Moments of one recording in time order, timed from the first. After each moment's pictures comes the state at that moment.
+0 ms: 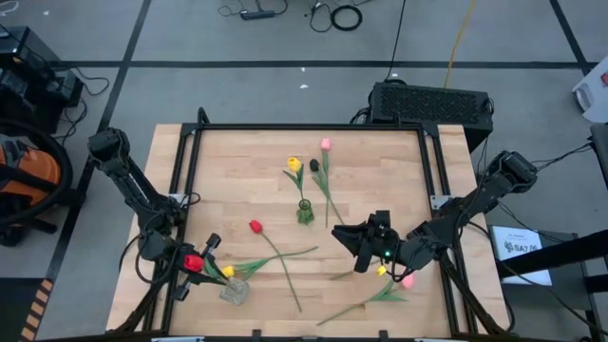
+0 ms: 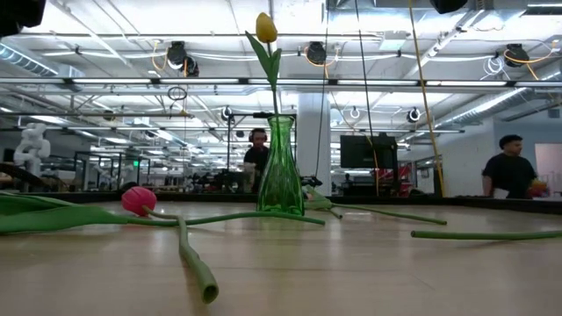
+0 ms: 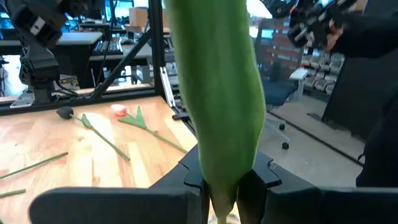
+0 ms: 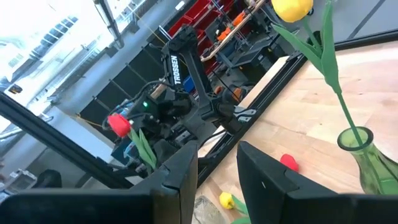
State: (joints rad) left arm -1.03 0.98 0.27 0.67 -0.52 -0.07; right arm 0.63 1.39 0.88 0.43 0.97 0.90
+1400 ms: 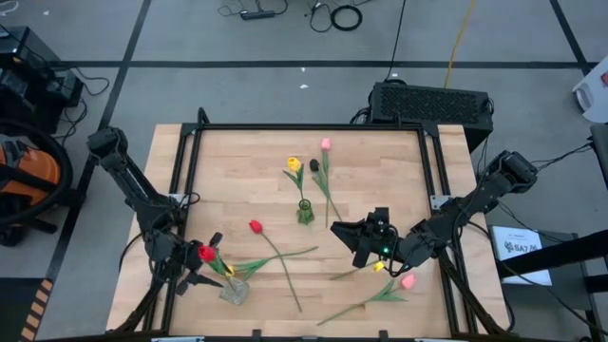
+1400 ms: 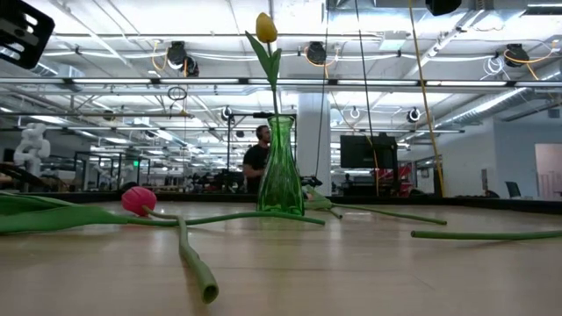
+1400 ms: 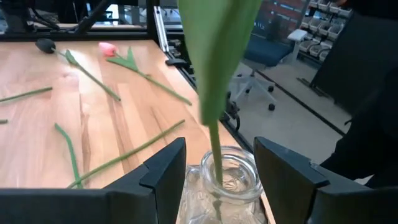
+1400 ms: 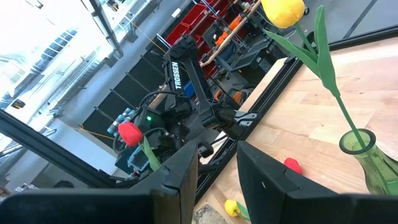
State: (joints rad) left arm -0.98 0.88 0.27 0.35 -0.41 -0.28; right arm 0.61 1.39 0.88 0.44 0.97 0.94
